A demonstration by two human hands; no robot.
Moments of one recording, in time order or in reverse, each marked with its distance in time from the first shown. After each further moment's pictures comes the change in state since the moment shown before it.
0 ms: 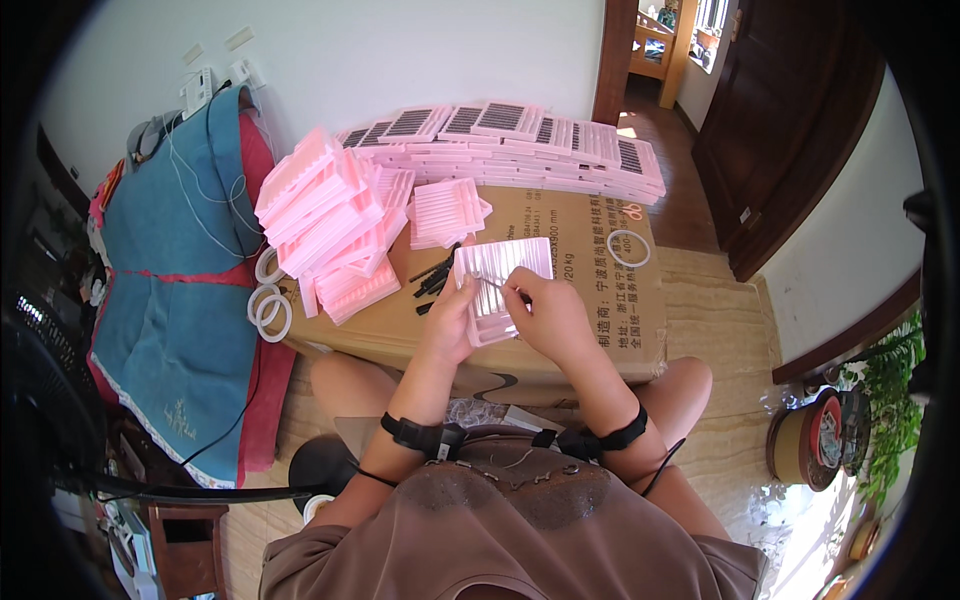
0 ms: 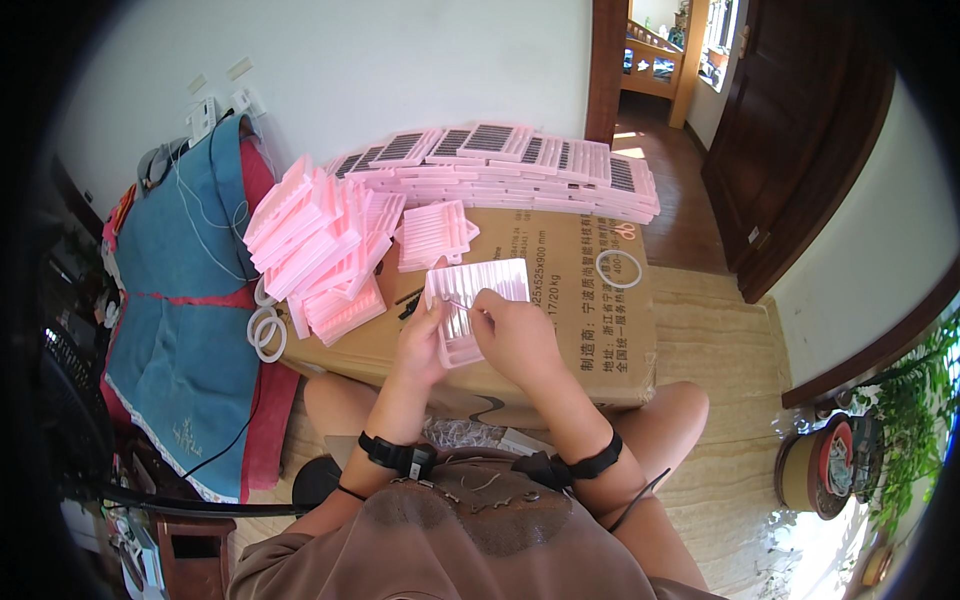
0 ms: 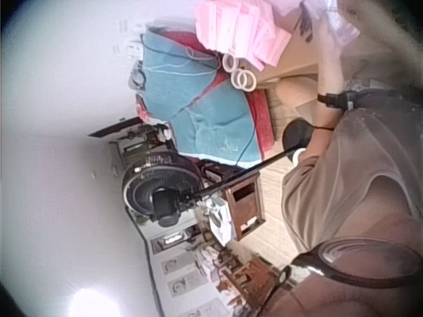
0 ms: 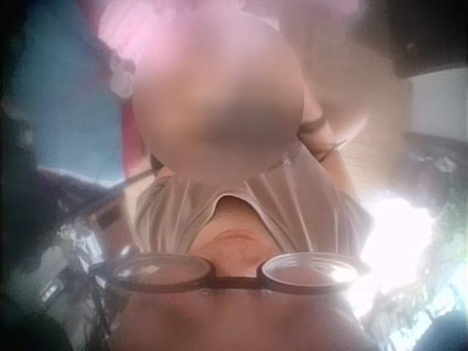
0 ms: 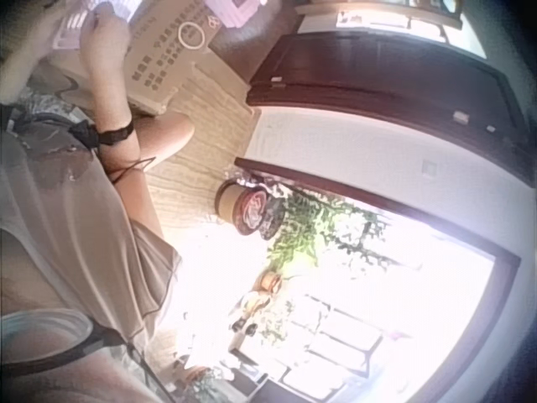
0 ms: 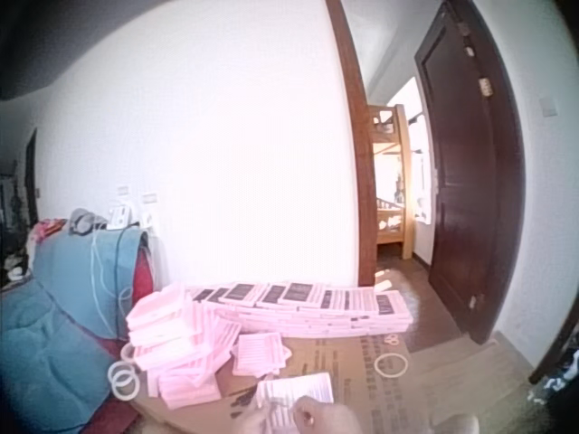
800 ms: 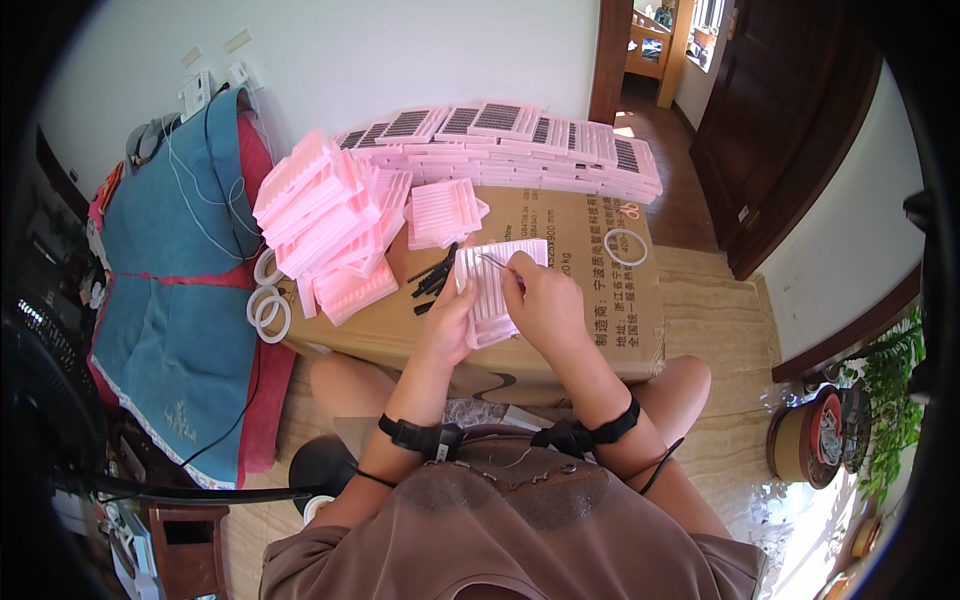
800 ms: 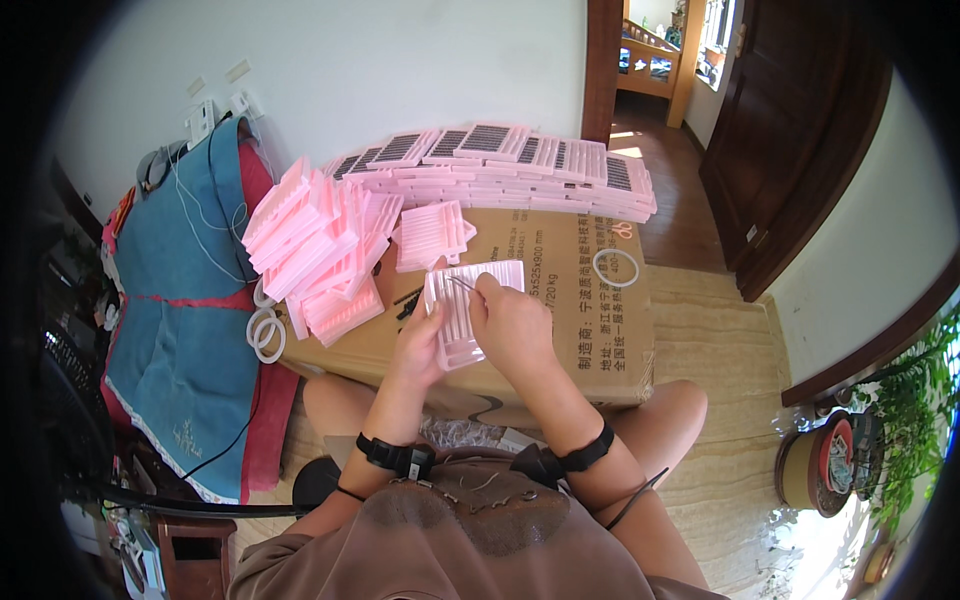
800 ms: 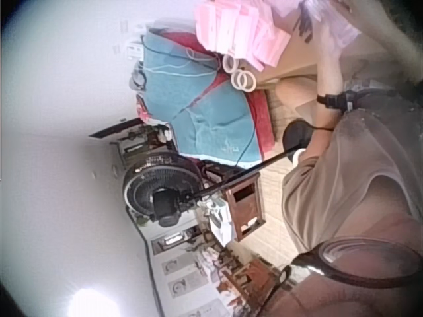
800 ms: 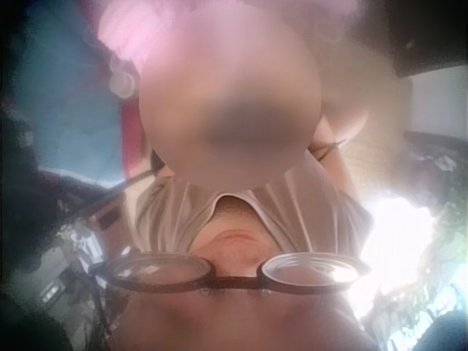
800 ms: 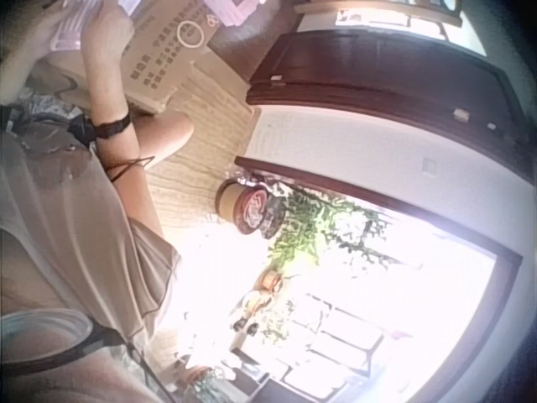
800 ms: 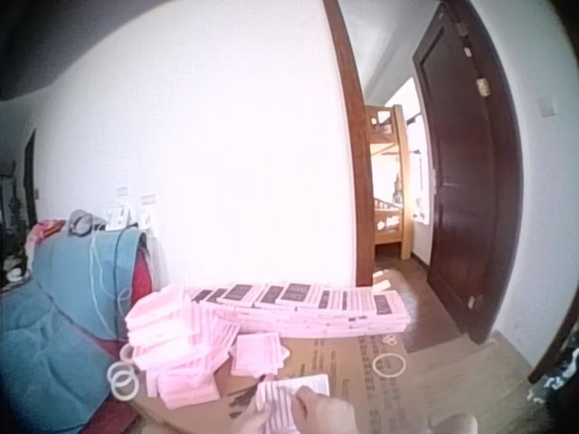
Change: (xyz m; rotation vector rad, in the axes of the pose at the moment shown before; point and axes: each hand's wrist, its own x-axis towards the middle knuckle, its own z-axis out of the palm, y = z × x) left_hand -0.004 0.001 0.007 0.047 -0.024 0.020; right_hand 0.008 -0.005 0.004 -0.141 0.096 0.002
